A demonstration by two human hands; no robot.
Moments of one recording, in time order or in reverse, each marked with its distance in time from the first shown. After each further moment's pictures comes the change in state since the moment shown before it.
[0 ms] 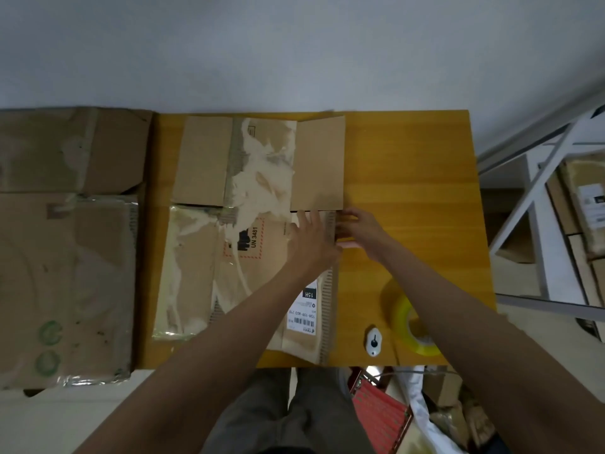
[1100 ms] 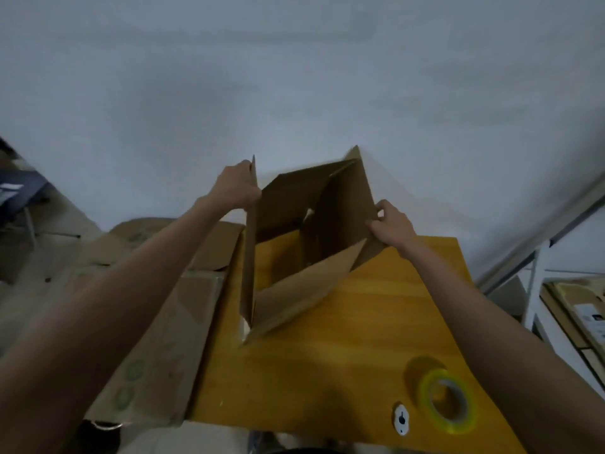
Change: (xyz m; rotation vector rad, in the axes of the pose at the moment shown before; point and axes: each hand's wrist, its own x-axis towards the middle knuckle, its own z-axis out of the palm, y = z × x) left_hand -0.125 -0.085 -0.378 -0.136 0.449 0.013; right_hand -0.193 -0.196 0.032 -0.629 0.324 -0.592
